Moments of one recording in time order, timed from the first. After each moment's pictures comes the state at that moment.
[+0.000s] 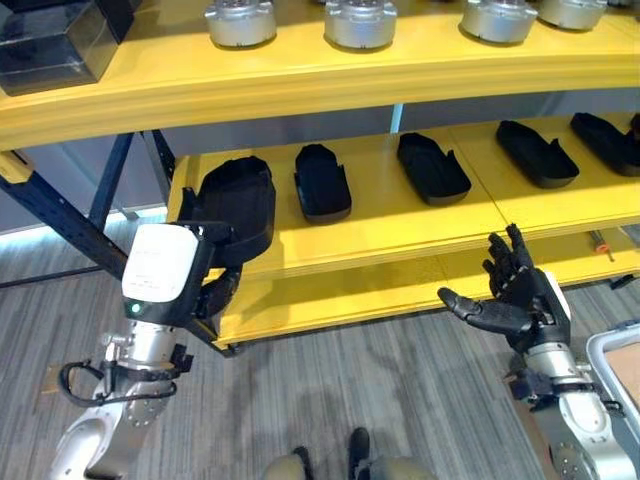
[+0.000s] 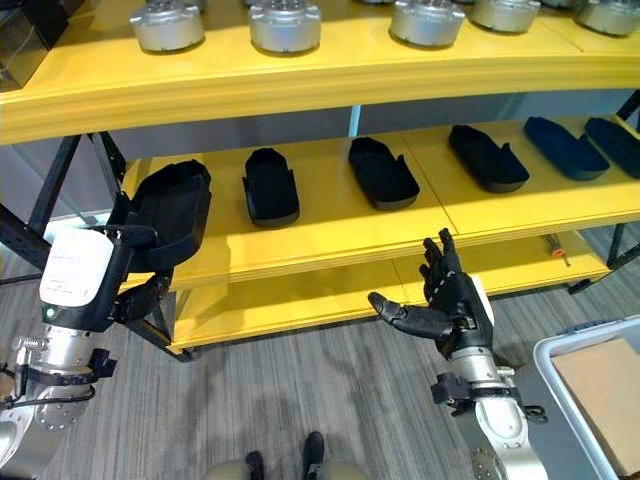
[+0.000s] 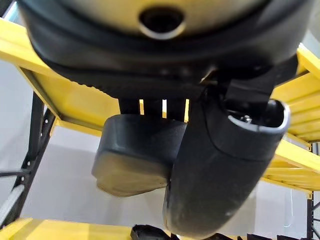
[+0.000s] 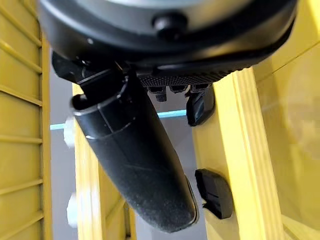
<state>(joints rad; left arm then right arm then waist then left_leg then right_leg) 0.18 0.73 0.08 -0.27 0.67 -0.19 0.43 0.24 -0.52 -0.02 -0.26 0.61 -0.17 -0.05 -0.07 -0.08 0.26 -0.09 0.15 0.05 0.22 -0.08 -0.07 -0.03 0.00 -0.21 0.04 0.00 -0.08</state>
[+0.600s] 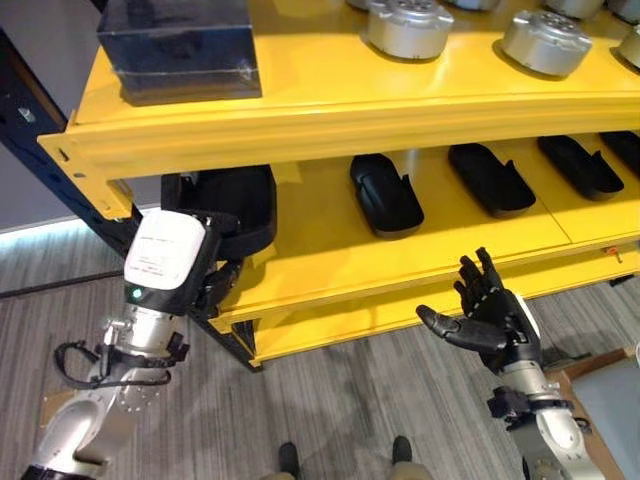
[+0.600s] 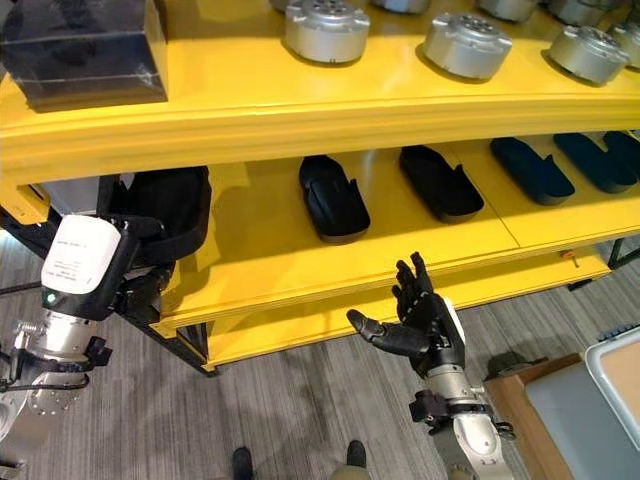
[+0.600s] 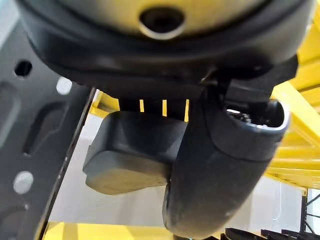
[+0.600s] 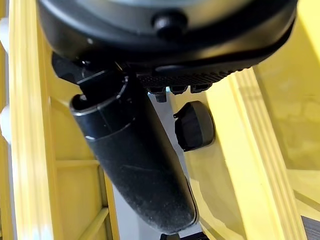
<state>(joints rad) 0.13 0.84 0.03 -0.25 0.63 -0.16 0.43 0.27 -0.43 0.07 -0.27 0.63 -0.16 -0.03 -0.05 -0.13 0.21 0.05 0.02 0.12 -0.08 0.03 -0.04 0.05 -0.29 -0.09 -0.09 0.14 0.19</state>
